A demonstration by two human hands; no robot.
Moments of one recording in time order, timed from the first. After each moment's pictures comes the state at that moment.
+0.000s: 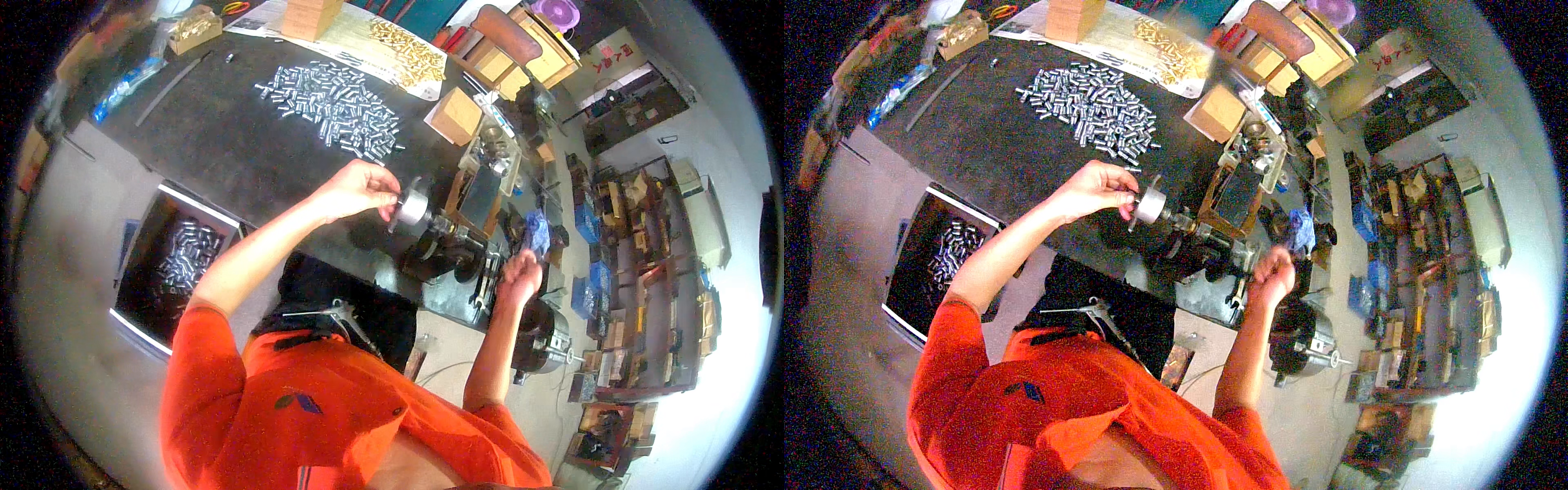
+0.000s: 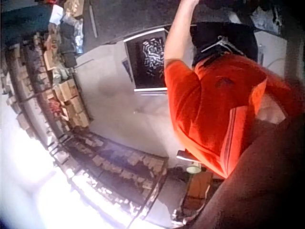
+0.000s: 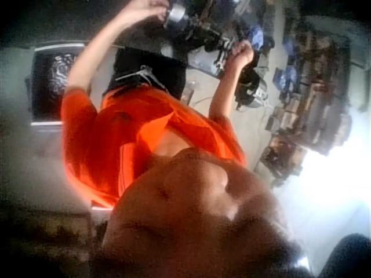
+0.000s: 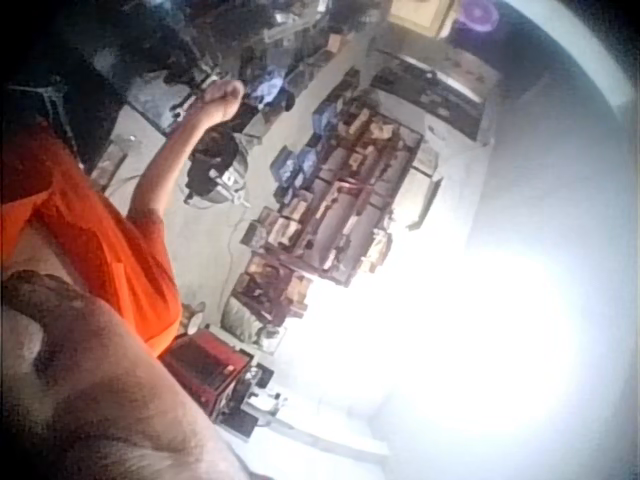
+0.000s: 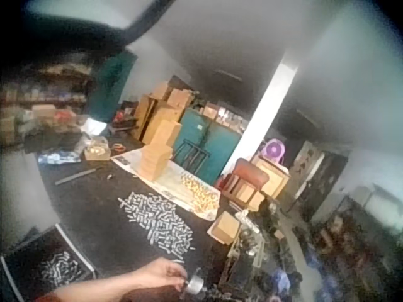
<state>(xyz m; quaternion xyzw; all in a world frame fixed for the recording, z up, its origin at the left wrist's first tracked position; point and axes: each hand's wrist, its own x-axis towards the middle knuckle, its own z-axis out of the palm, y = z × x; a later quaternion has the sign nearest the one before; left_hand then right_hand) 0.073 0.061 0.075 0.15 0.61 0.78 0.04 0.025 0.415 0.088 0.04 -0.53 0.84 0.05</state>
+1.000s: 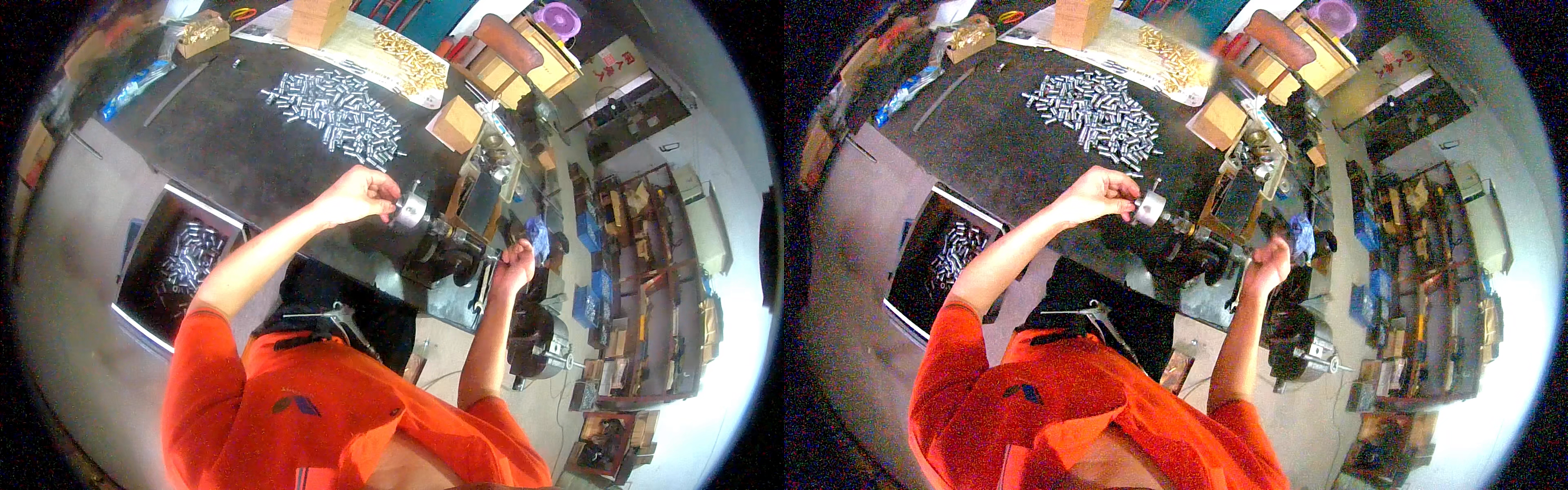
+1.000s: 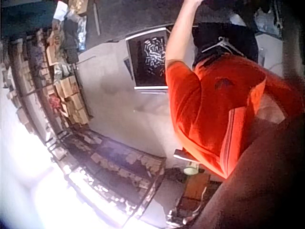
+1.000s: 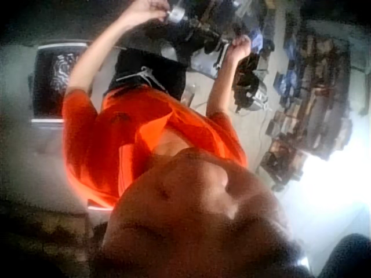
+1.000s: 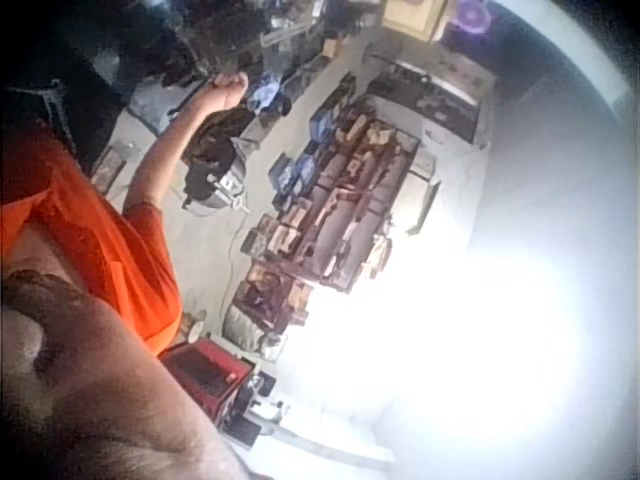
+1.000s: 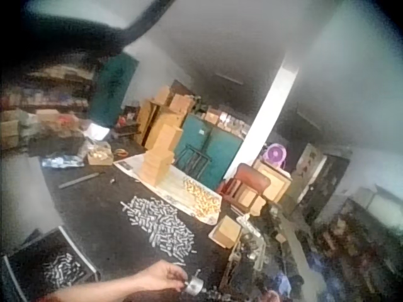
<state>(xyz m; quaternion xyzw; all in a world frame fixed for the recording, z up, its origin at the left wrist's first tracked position) 0.075 0.065 0.076 0.14 0.61 0.78 0.02 -0.009 0.397 0.076 0.02 -0.49 0.86 0.15</state>
